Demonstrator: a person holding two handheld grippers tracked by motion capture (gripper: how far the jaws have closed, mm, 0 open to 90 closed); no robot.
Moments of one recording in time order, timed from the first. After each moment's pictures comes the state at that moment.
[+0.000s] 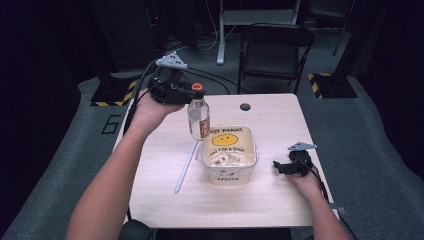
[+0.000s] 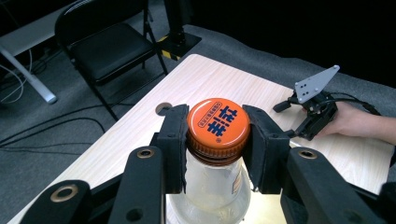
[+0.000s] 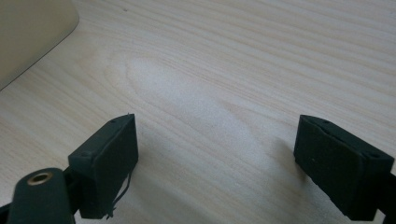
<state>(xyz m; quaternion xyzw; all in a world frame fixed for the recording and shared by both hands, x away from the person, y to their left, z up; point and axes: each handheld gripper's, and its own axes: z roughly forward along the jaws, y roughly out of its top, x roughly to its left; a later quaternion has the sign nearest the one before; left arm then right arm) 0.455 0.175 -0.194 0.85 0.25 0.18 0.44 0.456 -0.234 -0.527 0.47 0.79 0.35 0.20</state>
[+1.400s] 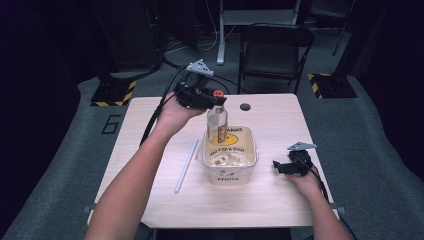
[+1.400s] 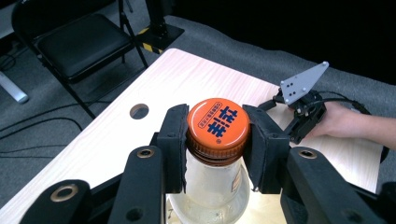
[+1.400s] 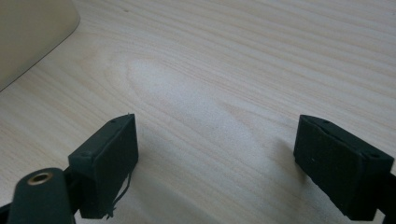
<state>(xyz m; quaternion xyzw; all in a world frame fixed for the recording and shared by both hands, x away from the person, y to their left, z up) 0.471 0.128 -0.222 0.86 0.23 0.16 0.42 0.457 -0.234 -0.527 0.47 0.79 0.35 0.20</state>
